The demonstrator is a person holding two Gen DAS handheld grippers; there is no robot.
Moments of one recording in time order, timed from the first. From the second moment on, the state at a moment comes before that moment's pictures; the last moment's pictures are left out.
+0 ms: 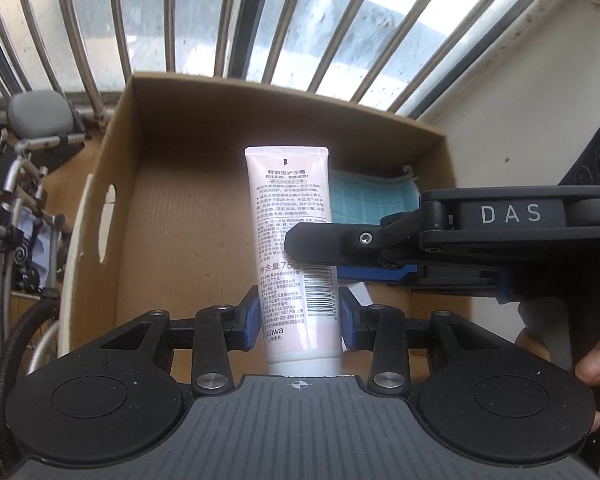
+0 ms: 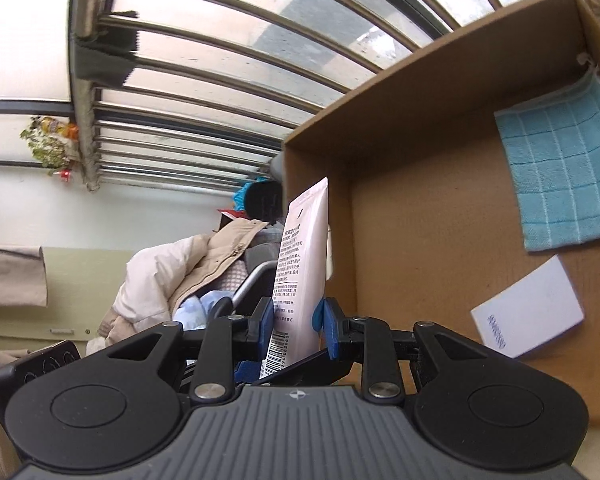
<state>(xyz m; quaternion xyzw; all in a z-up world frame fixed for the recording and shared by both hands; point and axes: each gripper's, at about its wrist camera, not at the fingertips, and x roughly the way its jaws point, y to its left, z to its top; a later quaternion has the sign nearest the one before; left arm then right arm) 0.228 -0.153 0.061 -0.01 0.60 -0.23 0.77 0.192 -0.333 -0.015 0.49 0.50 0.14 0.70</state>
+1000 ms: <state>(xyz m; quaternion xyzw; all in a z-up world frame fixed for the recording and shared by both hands) 0.298 -0.162 -0.062 -0.02 0.70 -0.19 0.69 0.275 -0.339 -0.160 0.42 0.61 0.05 0.67</state>
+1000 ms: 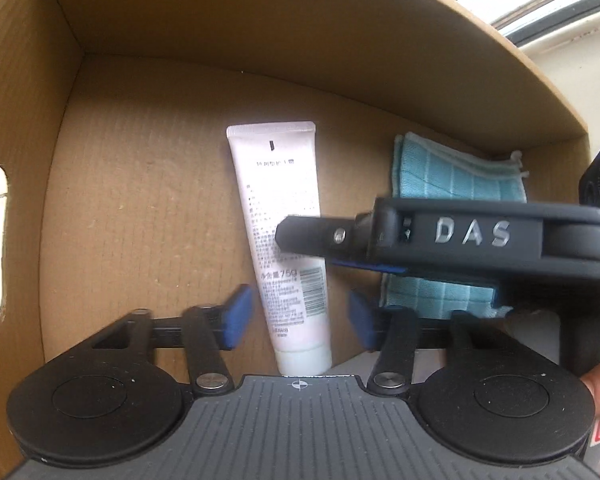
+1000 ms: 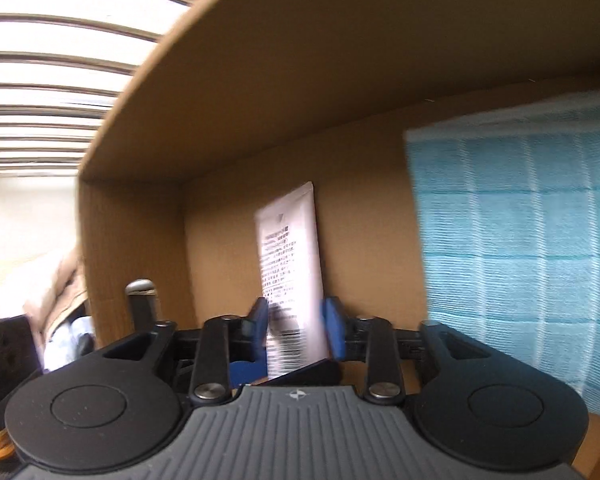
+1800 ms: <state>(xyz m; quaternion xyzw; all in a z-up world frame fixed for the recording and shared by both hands) 0.223 -0.154 0.098 -0.03 0.59 -0.22 0.78 0.201 -0.337 0.008 0.37 0.50 0.05 0.78</state>
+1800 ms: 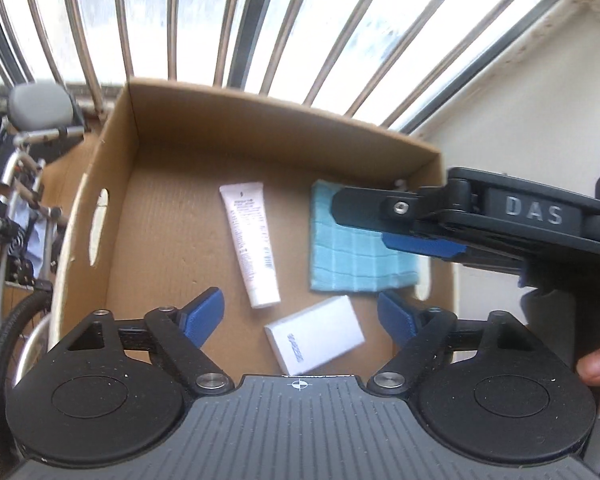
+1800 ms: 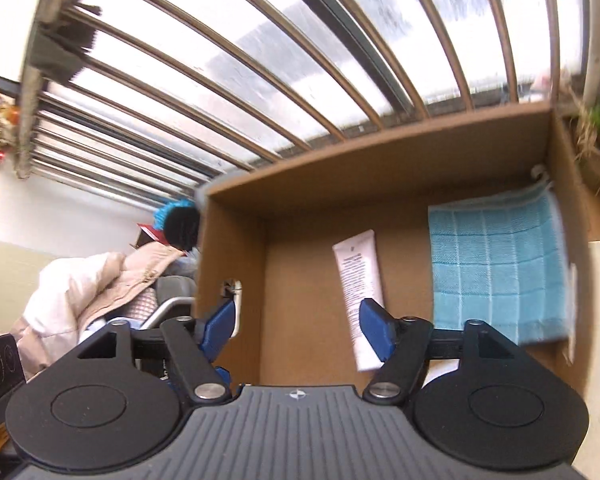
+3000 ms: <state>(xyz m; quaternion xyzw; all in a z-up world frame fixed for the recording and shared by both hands) 0.086 0.007 0.118 -0.14 0.51 -0.13 0.84 0.065 -0.191 0.160 0.16 0.40 0.03 0.90</state>
